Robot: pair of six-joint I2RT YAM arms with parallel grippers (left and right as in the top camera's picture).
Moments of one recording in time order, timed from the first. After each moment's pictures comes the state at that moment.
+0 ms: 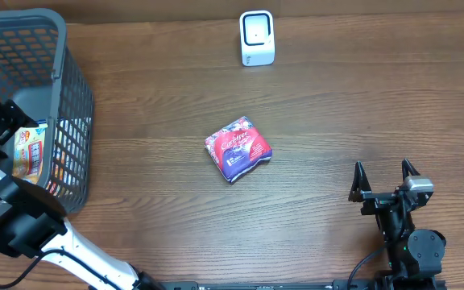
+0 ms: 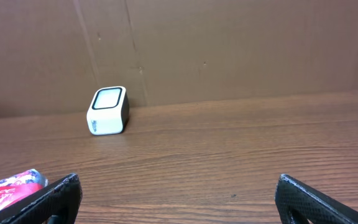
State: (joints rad) left arm 0.75 2.15 2.27 -1.64 0.16 -0.07; right arm 0.05 0.01 0.02 -0.04 -0.03 0.12
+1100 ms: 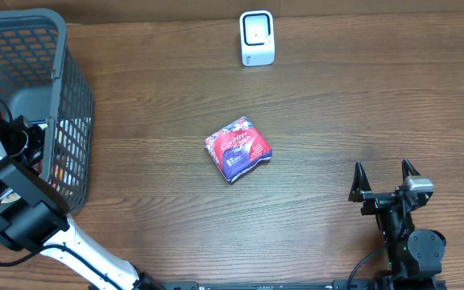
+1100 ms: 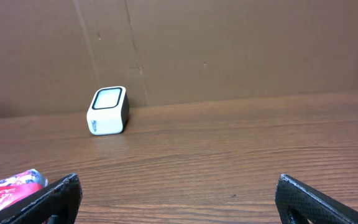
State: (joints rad) left arm 0.71 2.17 1.89 -1.42 0.06 0.01; right arm 0.05 0.01 0.02 -0.03 -0.03 0.12
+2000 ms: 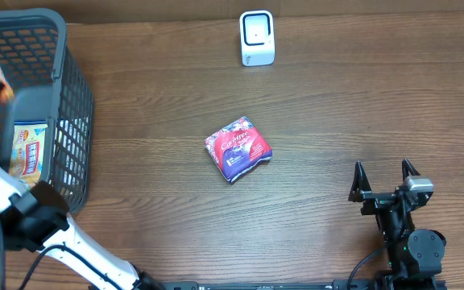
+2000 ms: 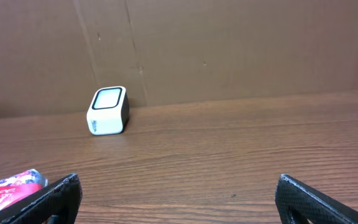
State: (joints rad) left arm 0.70 2.17 2.76 -1.68 0.35 -0.09; right arm 0.05 0.01 0.02 -0.03 -0.03 0.12
